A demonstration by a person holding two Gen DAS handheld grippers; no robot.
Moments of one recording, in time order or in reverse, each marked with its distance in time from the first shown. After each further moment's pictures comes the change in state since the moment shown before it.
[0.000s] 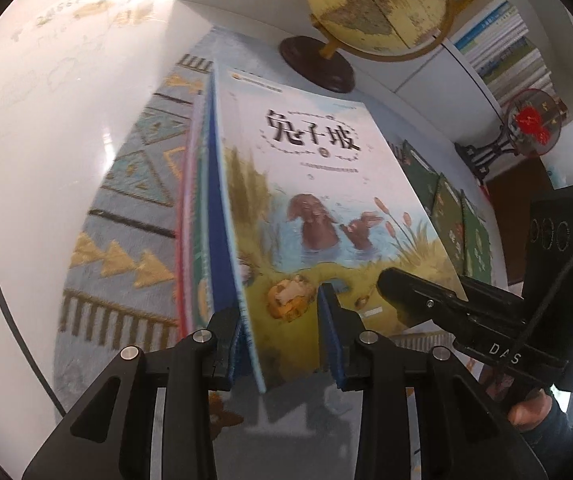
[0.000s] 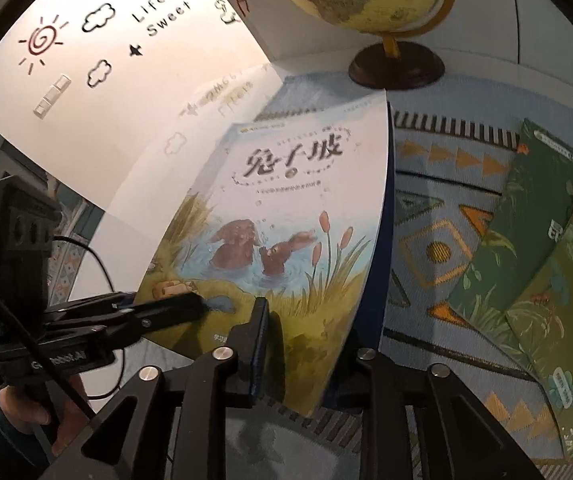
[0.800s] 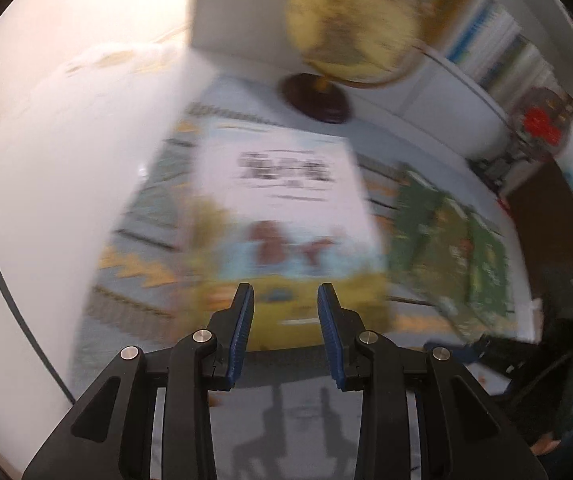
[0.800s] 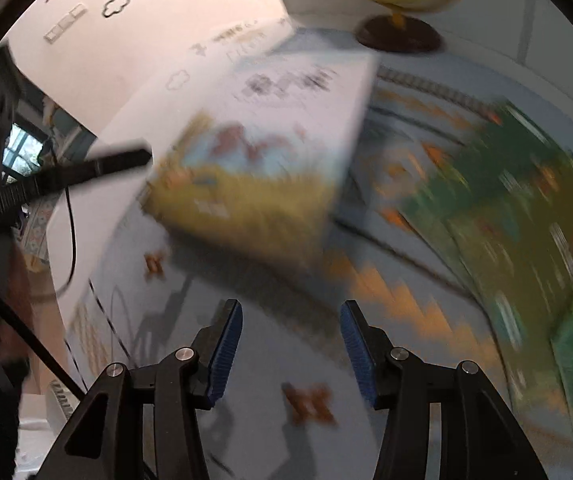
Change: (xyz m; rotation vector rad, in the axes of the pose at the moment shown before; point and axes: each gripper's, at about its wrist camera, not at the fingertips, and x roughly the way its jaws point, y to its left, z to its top) left arm -0.026 -0.070 -0.006 0.049 -0.118 0.134; right arm -0.038 -0.024 -0.062 -0.148 0.159 -0.091
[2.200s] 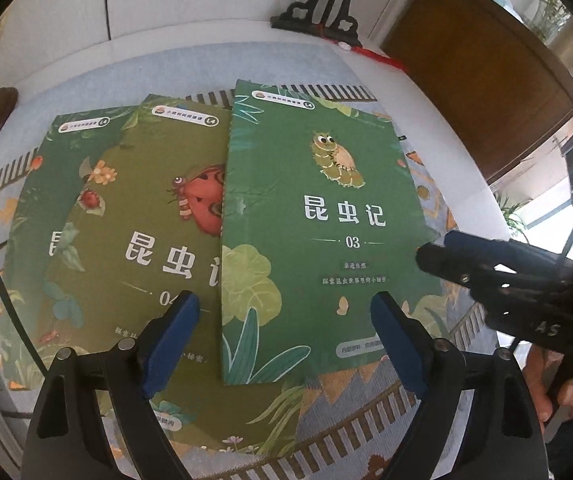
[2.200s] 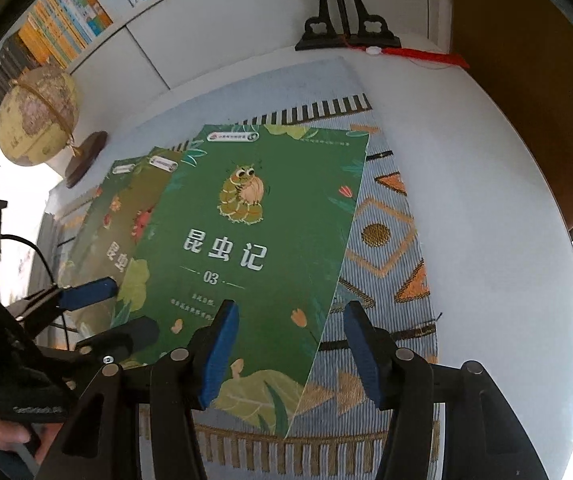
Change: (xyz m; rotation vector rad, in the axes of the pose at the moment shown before) left arm 0.188 -0.301 -0.022 0.483 0.214 -0.208; right arm -0.107 -0.292 -0.122 0.563 -0.245 -0.279
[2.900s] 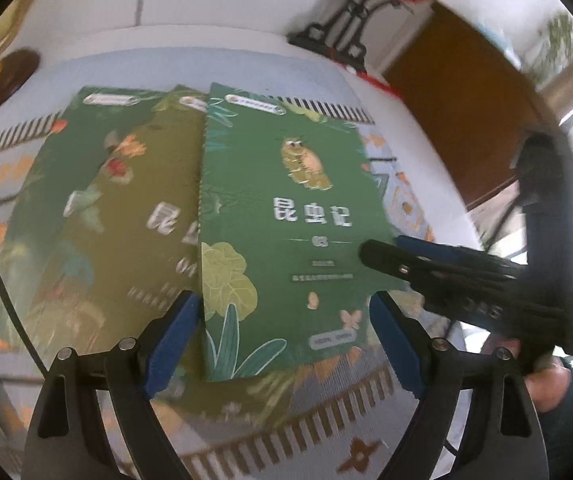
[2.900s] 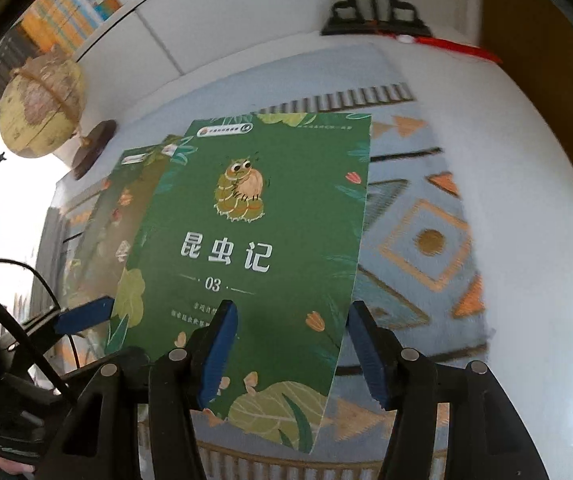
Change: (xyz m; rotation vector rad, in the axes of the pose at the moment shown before) left arm -0.026 0.029 -0.024 -0.142 -0.063 -0.118; right arm 0.020 0.022 0.010 -0.022 0.034 0.063
